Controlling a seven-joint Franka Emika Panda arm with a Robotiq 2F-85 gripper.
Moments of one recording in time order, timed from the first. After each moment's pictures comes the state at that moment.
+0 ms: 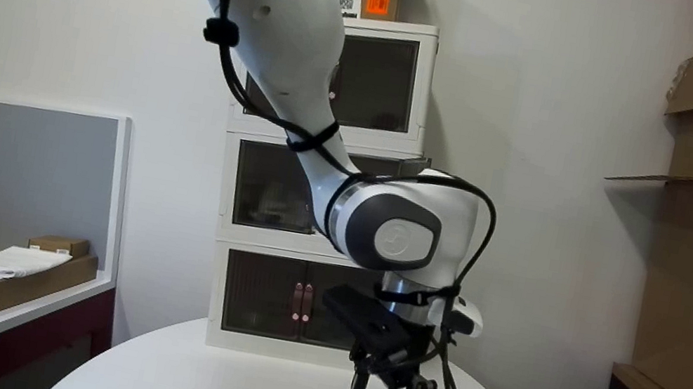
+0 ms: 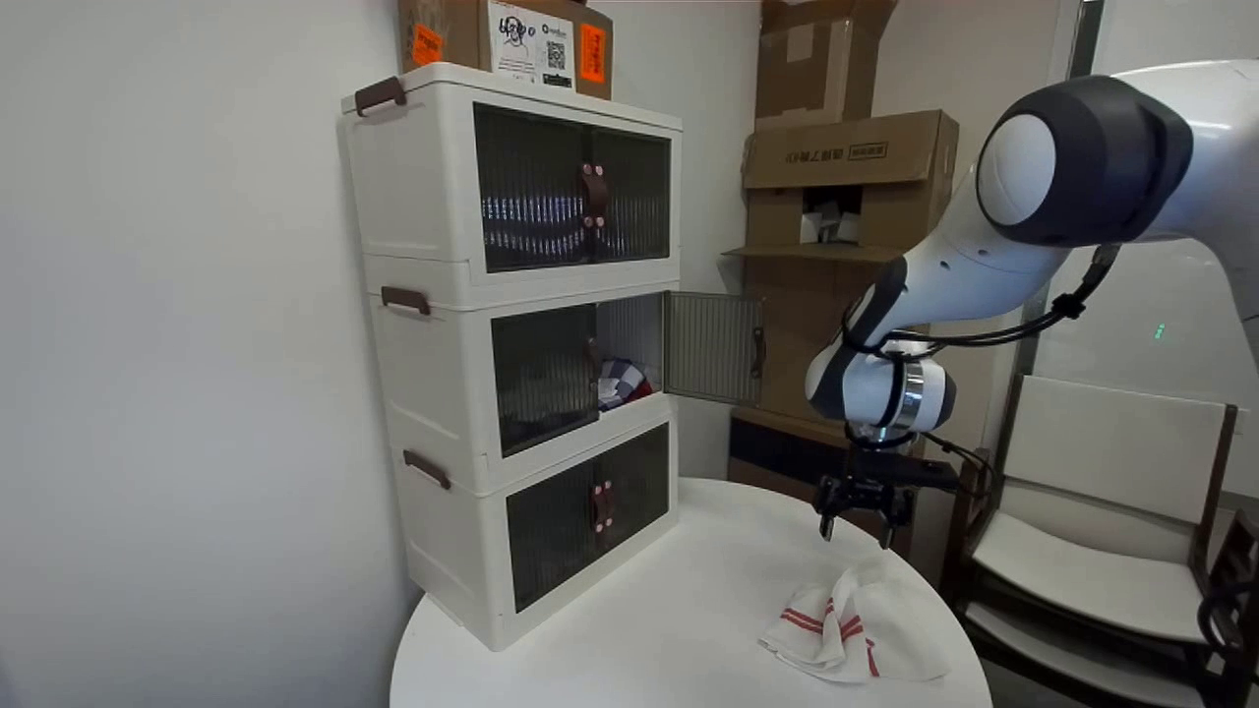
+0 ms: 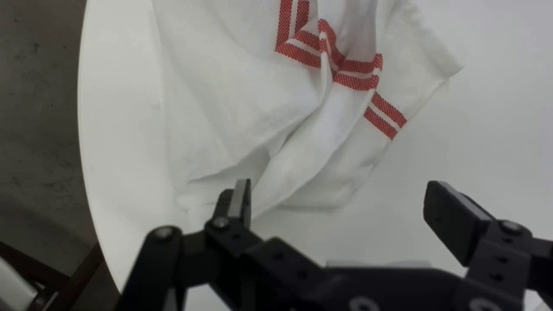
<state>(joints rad) -0.32 0.45 -0.21 -2.06 0.31 2.42 -0.16</state>
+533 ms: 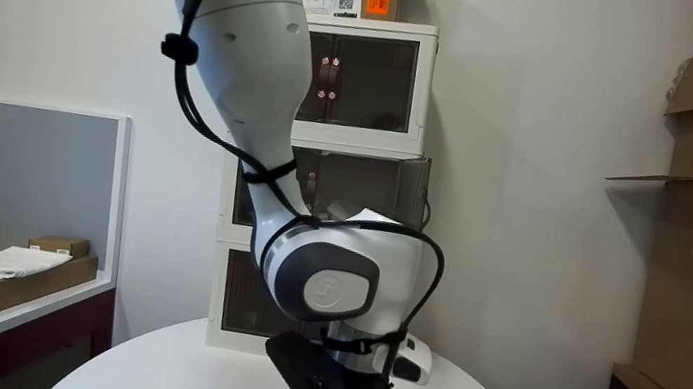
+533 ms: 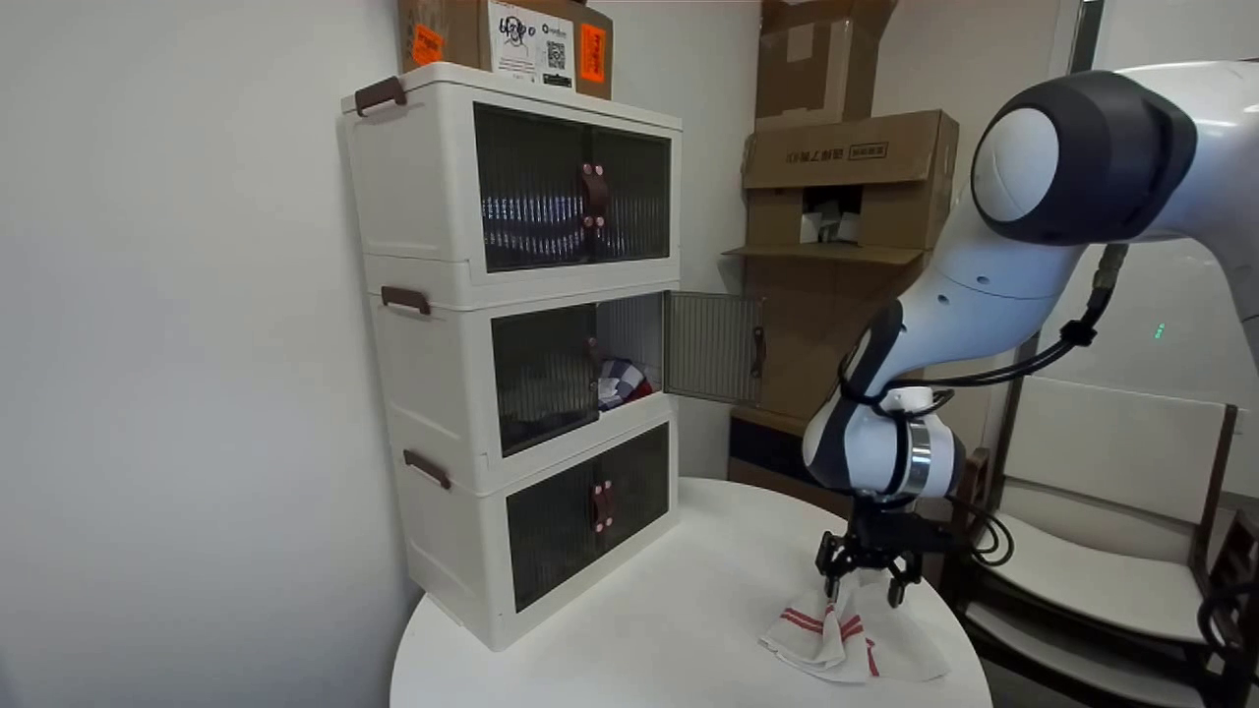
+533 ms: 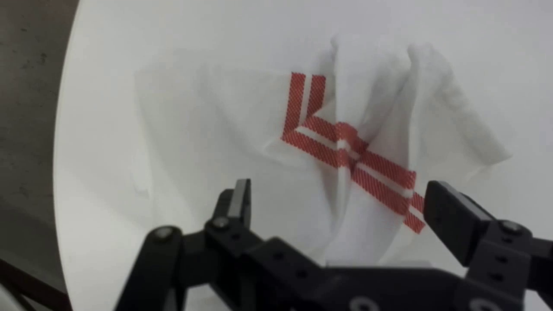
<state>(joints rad) -0.31 0.45 -0.15 -2.29 0.31 2.68 -0.16</state>
